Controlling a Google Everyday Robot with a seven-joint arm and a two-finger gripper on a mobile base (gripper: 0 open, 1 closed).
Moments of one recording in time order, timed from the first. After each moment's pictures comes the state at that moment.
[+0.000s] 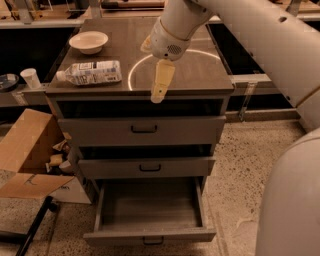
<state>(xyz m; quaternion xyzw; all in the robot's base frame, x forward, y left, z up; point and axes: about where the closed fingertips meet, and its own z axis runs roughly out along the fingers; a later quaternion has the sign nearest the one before) 0.643 0.016 0.902 -0.75 0.61 0.09 0.23</state>
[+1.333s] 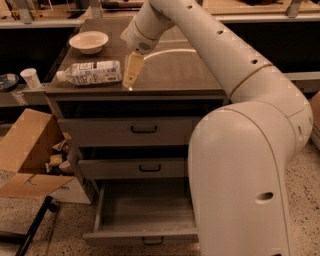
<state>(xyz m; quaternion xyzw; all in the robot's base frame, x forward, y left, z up) 0.758 0.091 0.882 -0.72 0.61 0.07 0.32</state>
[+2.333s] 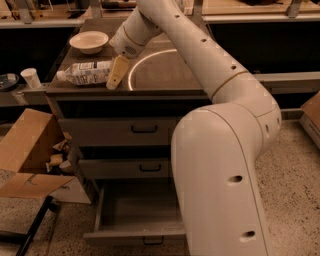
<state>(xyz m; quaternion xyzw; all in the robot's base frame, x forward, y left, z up) 0.765 0.144 0.864 -0.70 0.62 0.15 0.33</state>
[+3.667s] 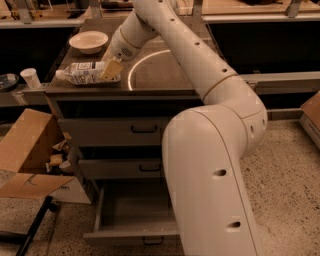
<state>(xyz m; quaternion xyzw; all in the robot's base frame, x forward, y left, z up) 0.765 0.157 0.852 -0.69 0.62 0.18 0.31</state>
